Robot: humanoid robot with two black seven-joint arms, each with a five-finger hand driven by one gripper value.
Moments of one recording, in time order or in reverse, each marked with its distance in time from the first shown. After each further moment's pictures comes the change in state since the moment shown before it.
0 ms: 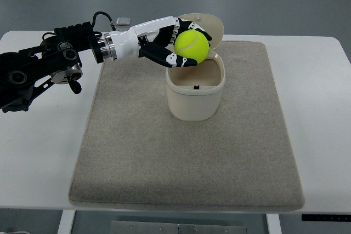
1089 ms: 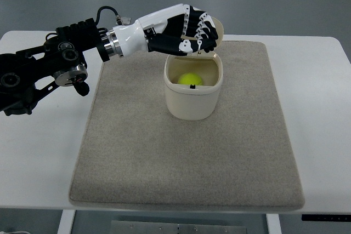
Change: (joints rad) left arm 0.025 0.027 -0.129 -0.171 -0.050 0.057 -0.014; right arm 0.000 0.000 0.000 0.000 0.000 0.000 0.000
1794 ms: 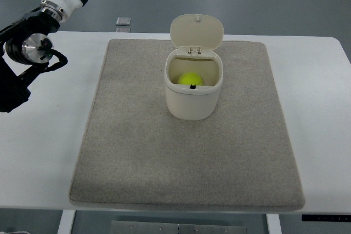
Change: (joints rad) left arm 0.084 -0.065 -0.150 0.503 -0.661 0.116 0.005; right arm 0.000 0.000 0.000 0.000 0.000 0.000 0.000
